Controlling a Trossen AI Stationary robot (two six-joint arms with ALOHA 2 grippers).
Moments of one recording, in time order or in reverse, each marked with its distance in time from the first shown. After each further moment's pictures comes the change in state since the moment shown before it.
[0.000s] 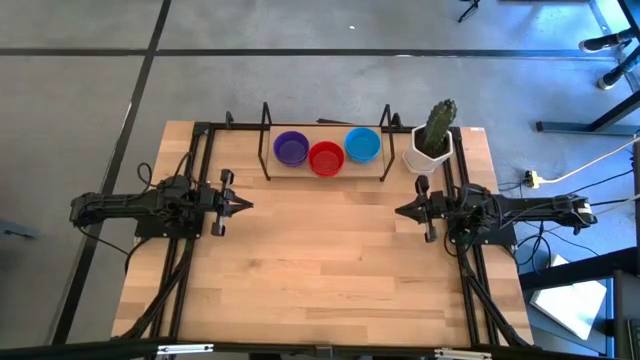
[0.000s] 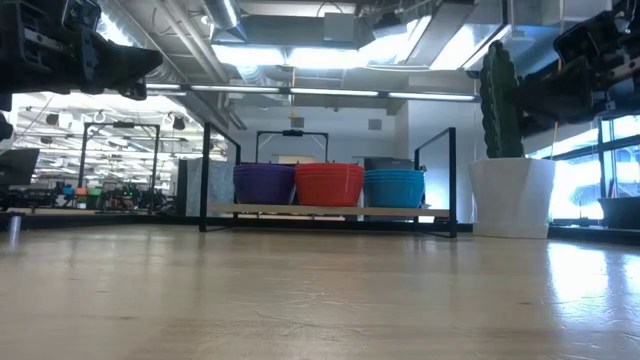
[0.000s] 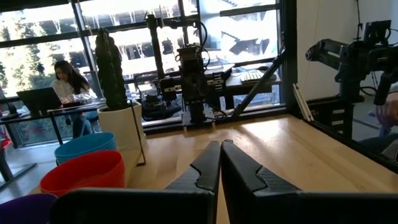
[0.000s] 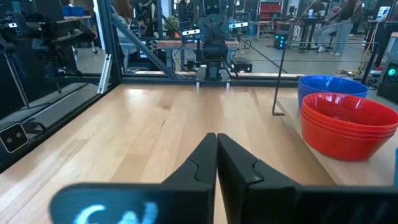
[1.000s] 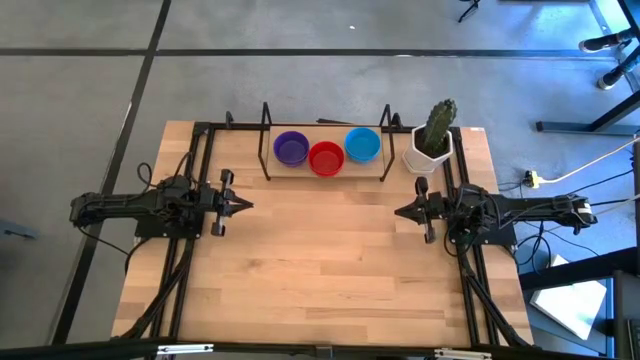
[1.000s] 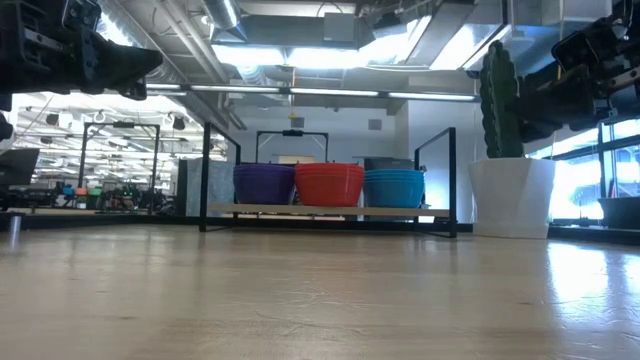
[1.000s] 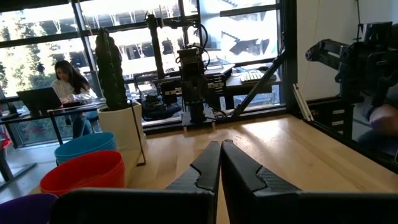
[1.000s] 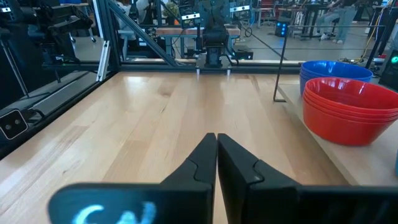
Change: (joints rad) left arm 0.000 0.000 0.000 0.000 0.000 0.000; right arm 0.000 0.000 0.000 -0.052 0.000 0.000
